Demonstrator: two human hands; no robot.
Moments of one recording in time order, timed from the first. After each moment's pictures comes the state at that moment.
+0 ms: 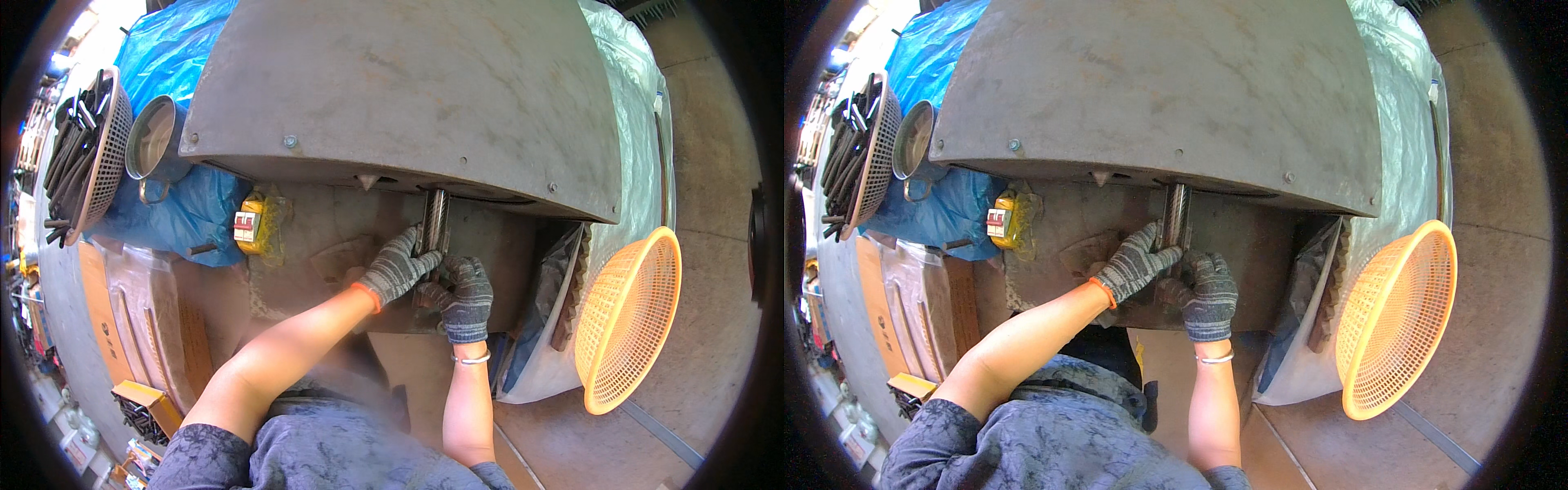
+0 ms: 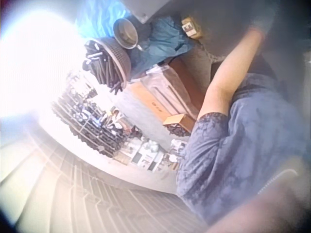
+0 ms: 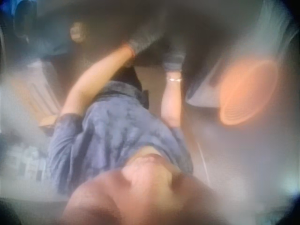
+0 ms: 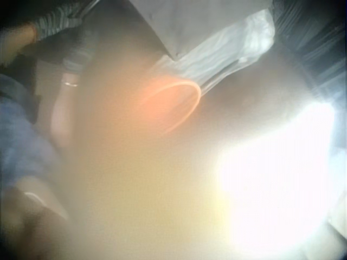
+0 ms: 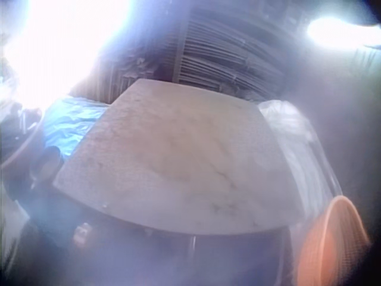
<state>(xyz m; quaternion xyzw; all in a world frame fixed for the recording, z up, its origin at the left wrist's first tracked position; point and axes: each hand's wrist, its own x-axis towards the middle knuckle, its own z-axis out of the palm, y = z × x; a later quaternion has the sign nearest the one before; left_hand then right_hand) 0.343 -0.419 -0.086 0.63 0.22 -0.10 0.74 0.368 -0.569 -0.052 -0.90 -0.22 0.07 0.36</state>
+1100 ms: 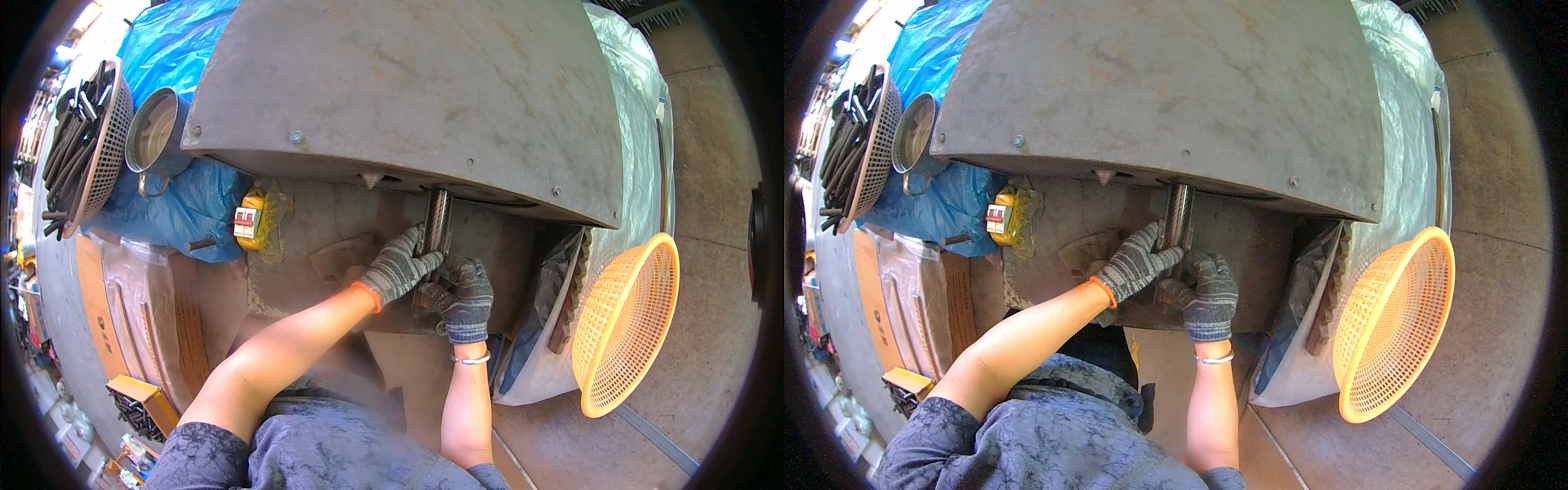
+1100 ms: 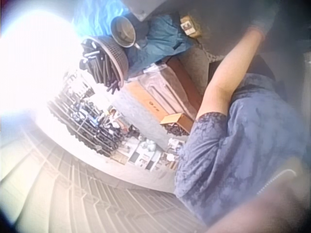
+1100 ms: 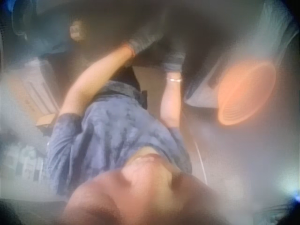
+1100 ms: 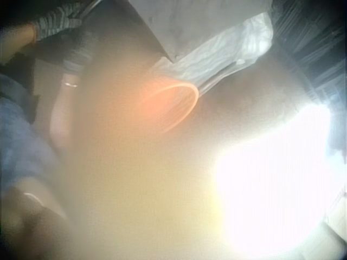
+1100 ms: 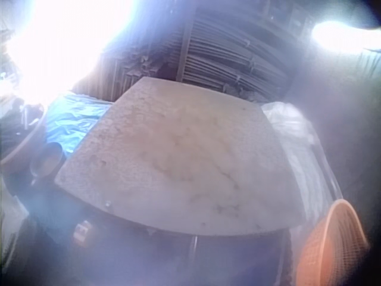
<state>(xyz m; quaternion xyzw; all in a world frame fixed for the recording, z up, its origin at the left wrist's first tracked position) 0.341 -0.419 -0.097 0.65 0.21 -0.08 0.73 0.367 -0.569 -0.053 -0.90 -0.21 0.09 0.37</state>
